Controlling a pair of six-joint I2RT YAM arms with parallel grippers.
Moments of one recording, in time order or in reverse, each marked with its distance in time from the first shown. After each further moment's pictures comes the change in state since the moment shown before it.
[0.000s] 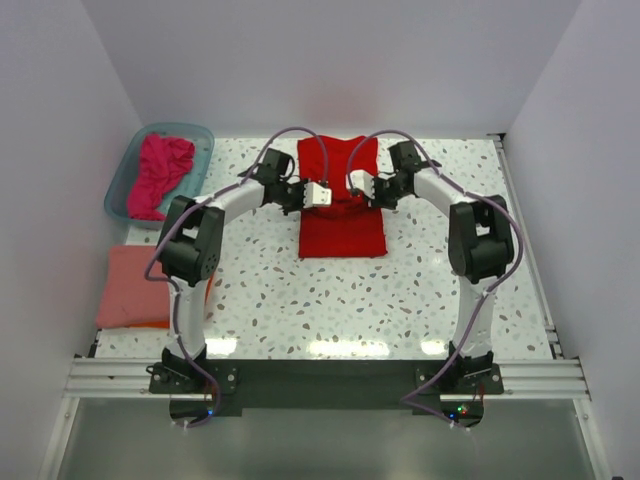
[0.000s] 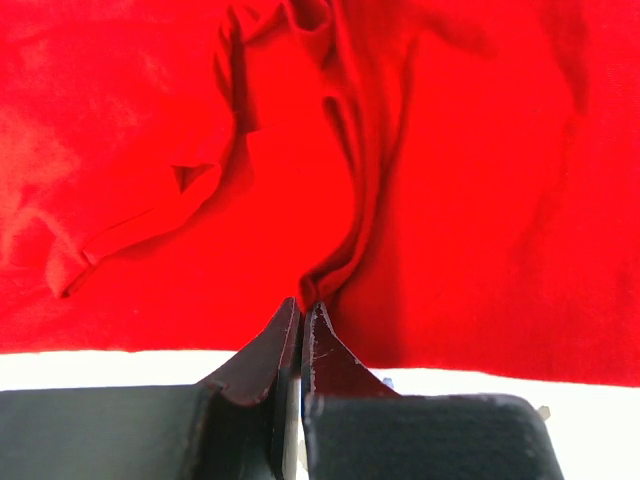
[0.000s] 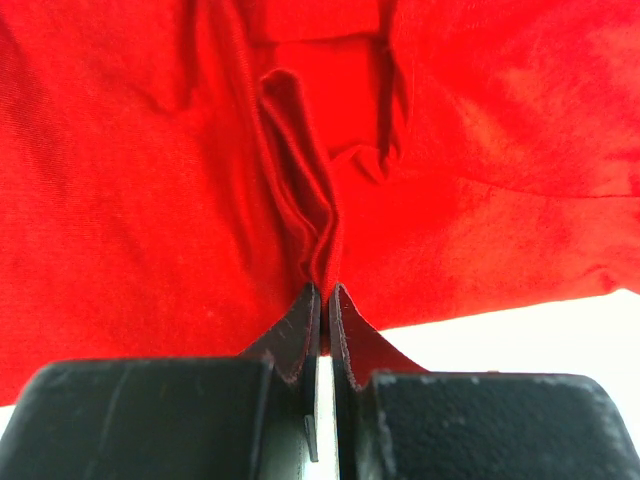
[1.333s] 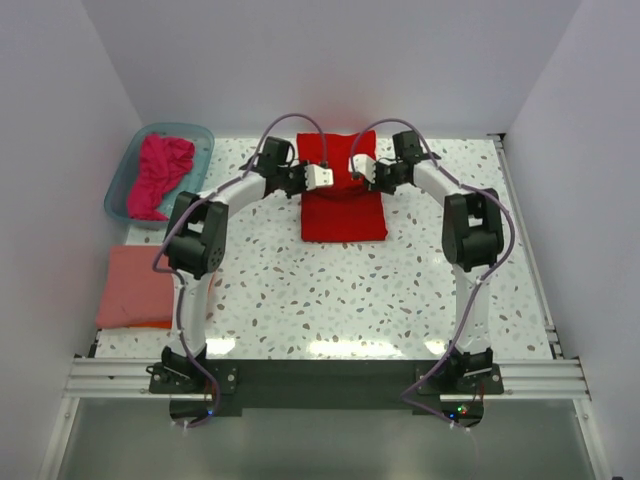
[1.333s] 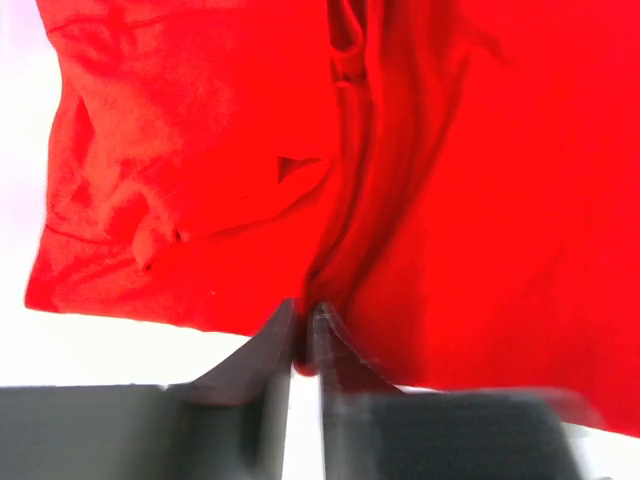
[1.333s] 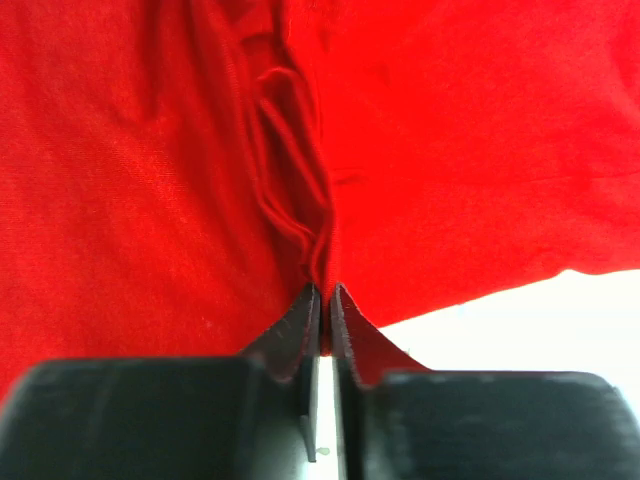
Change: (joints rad) left arm 0.021 0.088 0.129 0.126 -0.063 -0.111; right arm -0.044 0.151 0.179 0.094 -0.027 0.040
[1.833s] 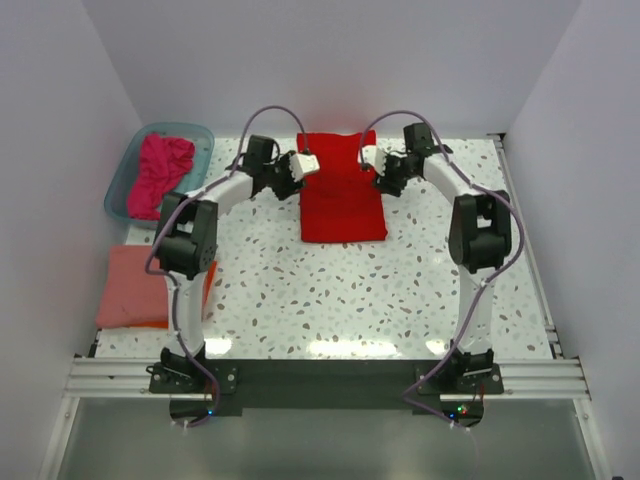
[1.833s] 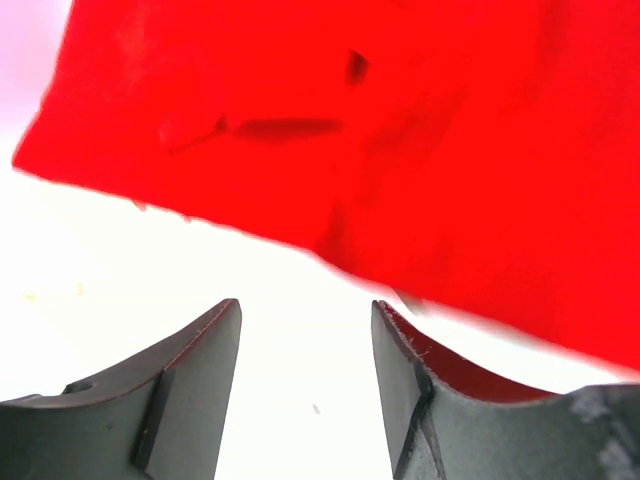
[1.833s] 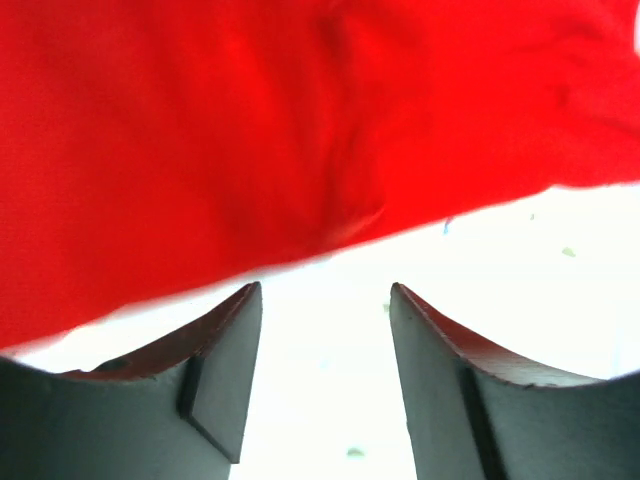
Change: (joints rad) left arm 0.055 0.006 -0.012 0.053 -0.075 -0.205; right arm -0.033 -0.013 0.053 -0.069 0.050 0.047
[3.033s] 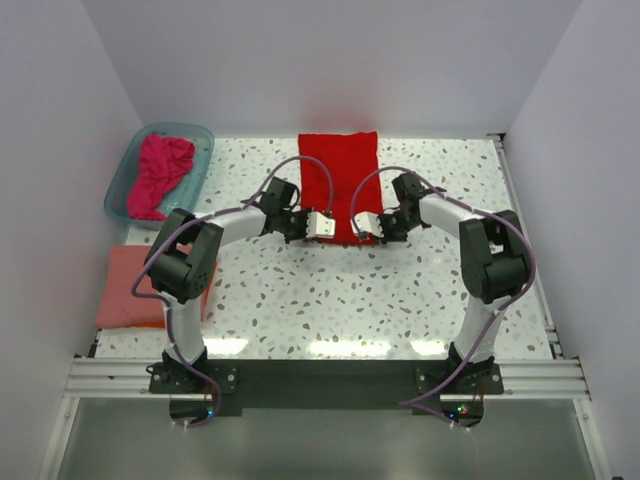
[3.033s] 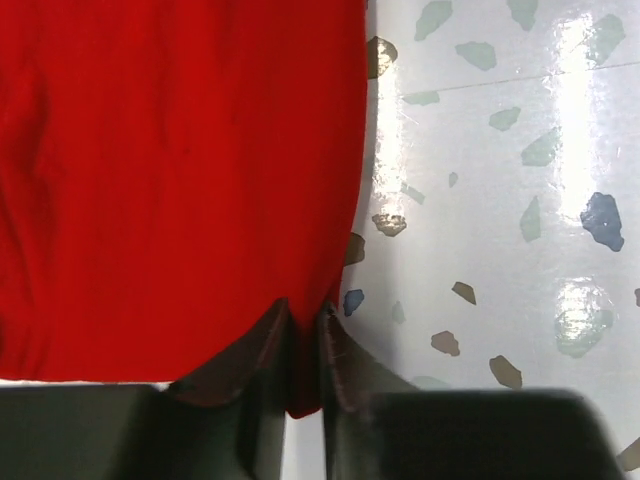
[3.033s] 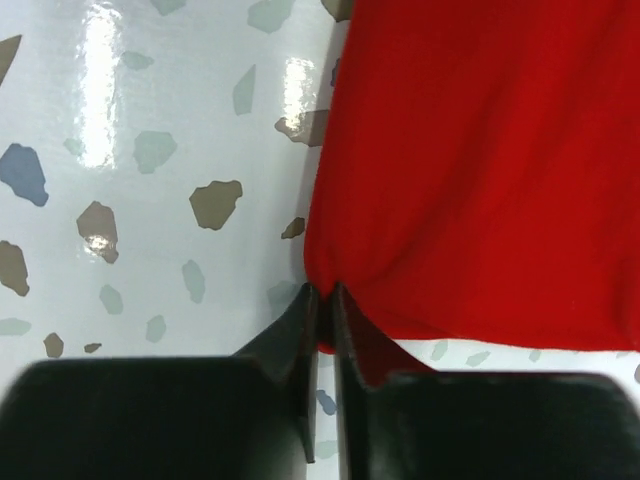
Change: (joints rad) left arm -0.164 -0.244 -0.443 -0.014 0.089 0.230; right arm 0.098 -0.313 -0.578 -0.066 0.014 -0.308
